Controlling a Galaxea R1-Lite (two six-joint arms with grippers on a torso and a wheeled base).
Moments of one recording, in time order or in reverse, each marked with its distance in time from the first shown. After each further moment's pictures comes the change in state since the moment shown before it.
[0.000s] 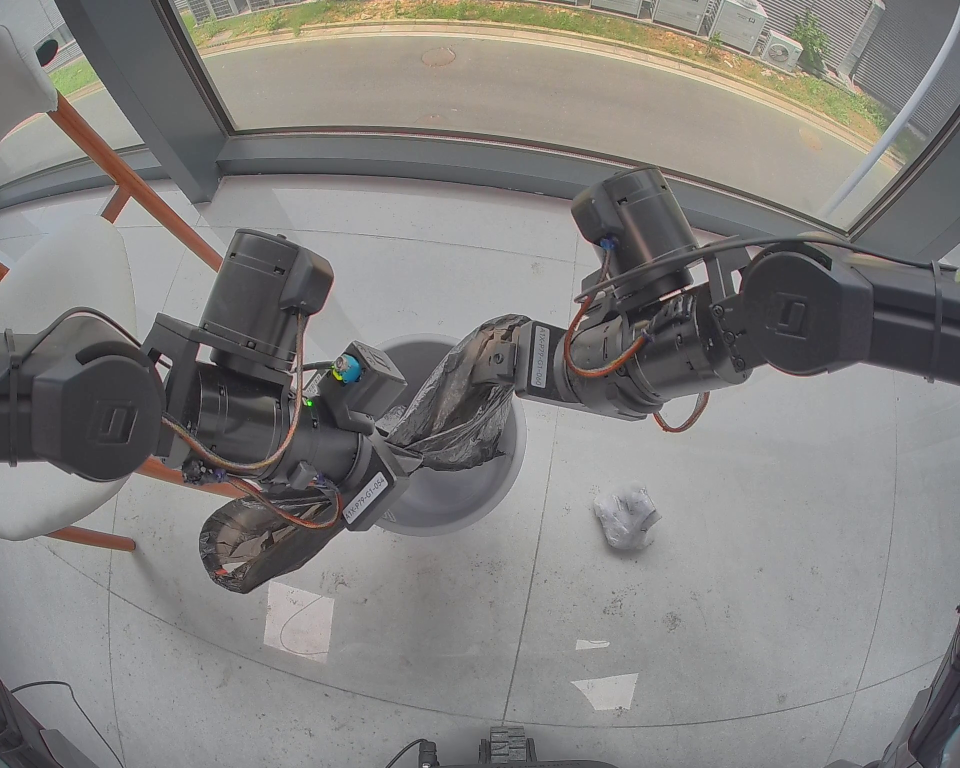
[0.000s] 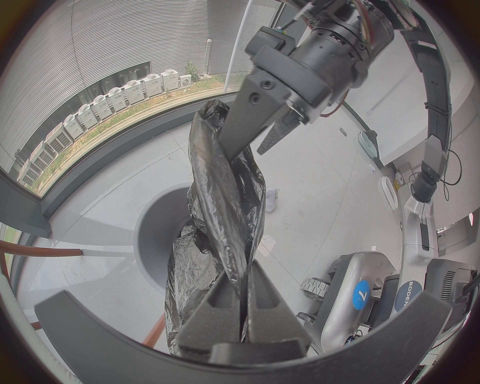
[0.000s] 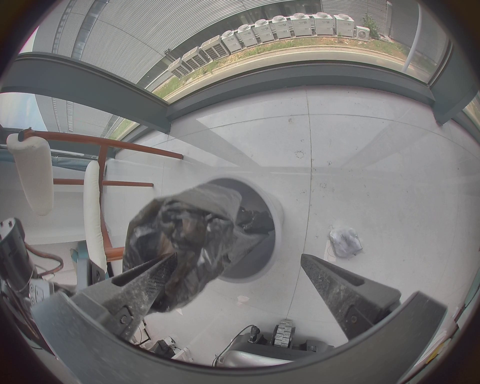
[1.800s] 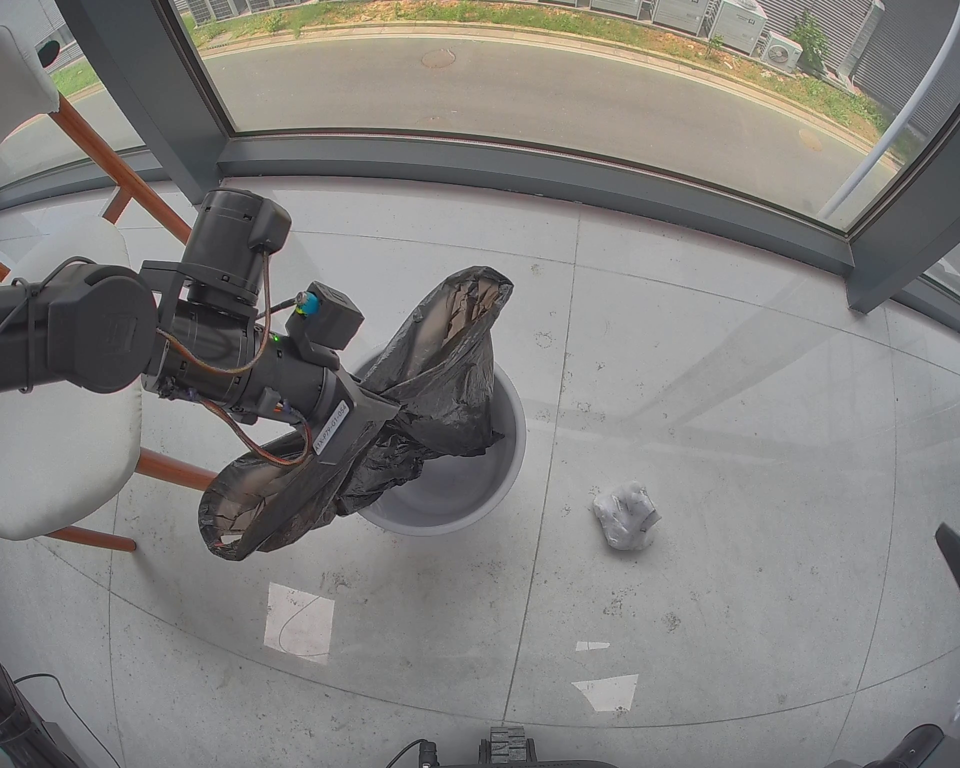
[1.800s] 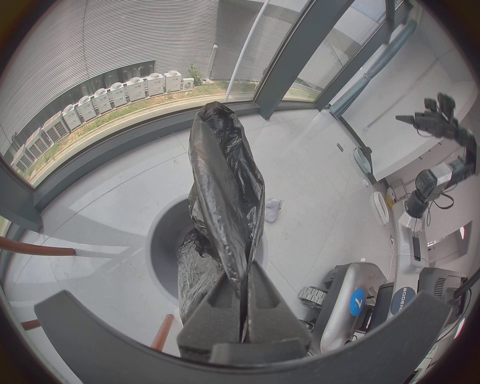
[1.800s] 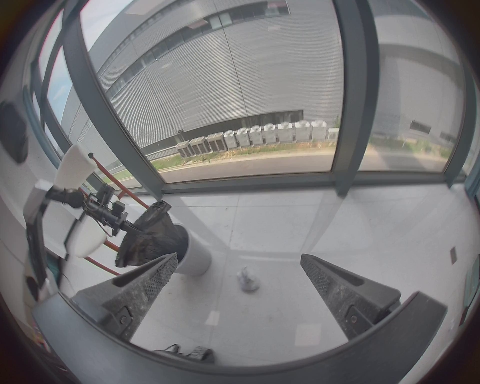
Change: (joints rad) left arm 0.144 0.069 -0.193 0.120 -0.192 0.027; right arm -0.557 -1.486 1.386 -0.430 0.176 -0.374
